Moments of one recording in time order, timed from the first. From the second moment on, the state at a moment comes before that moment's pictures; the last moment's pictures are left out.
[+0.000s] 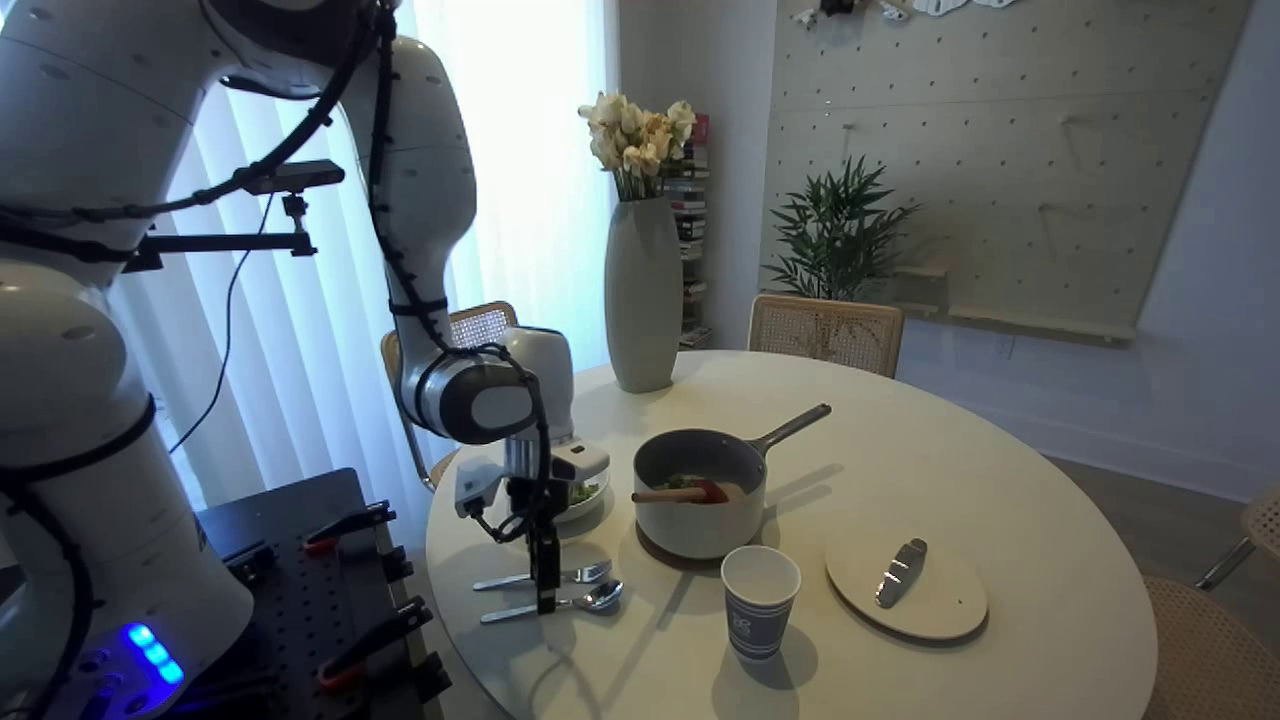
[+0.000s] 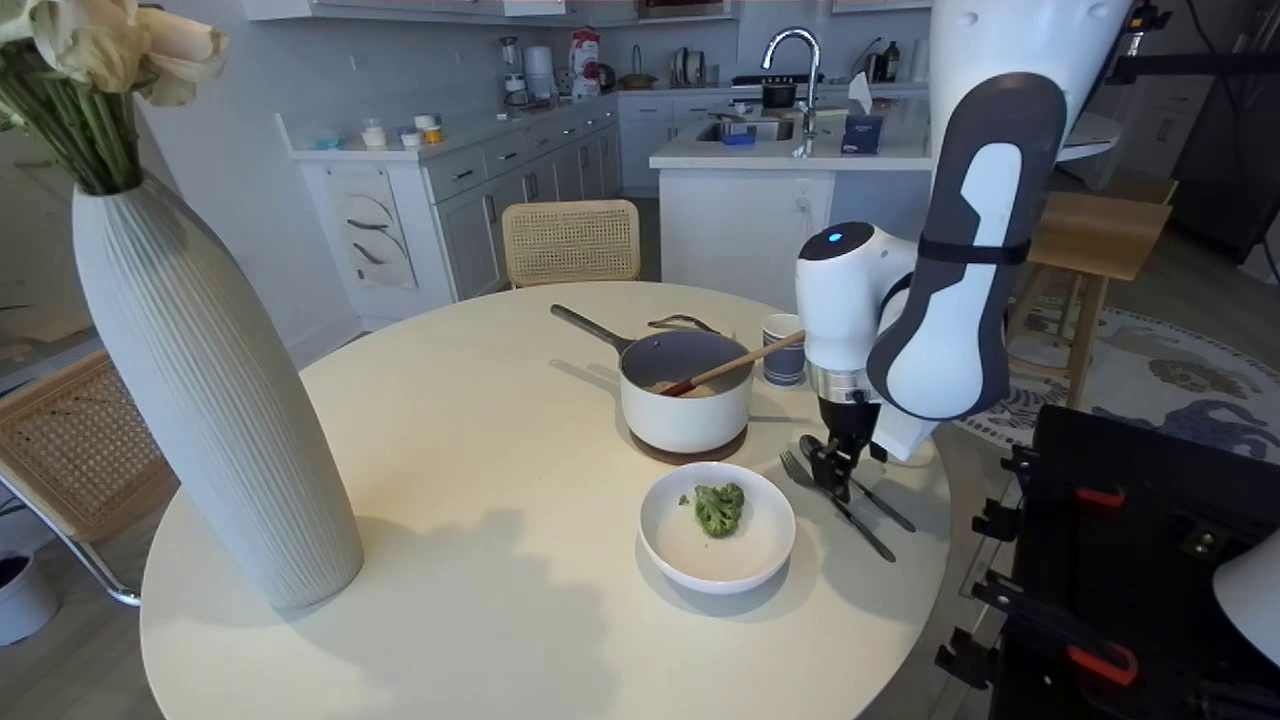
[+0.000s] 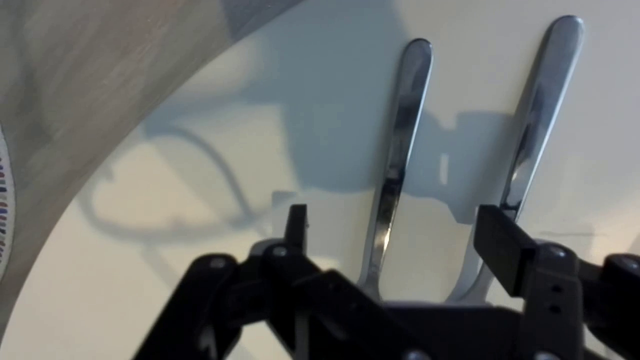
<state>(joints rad) 0.31 0.56 -0.39 -2.59 -0.17 2.97 0.41</state>
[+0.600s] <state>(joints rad) 0.40 0.52 -0.46 -2.58 -0.17 2.95 0.41</state>
